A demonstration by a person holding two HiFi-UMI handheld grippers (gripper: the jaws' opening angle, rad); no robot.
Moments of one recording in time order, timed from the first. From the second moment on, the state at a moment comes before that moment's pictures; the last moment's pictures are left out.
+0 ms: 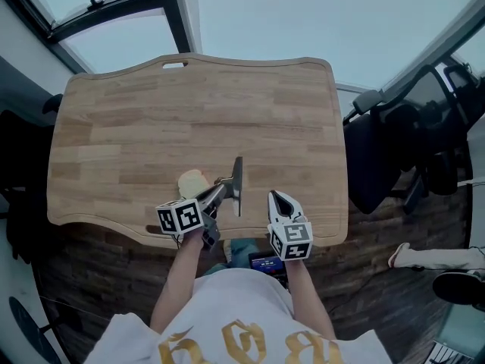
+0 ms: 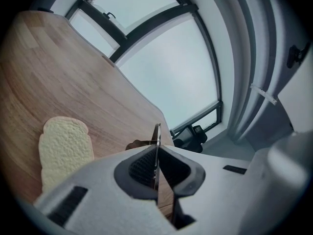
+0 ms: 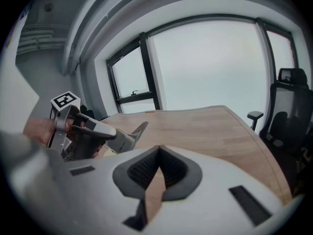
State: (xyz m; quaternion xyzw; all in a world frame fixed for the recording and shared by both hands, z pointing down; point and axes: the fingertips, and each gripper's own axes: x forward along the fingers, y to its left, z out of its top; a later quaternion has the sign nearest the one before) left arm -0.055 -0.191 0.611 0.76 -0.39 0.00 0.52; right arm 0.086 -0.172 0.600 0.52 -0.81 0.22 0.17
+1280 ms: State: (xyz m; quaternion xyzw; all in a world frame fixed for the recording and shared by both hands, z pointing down) left arm -0.068 -0.148 0.509 0.79 -0.34 -0.14 0.50; right arm 0.076 -0.145 0.516 0.54 -0.82 0.14 0.12
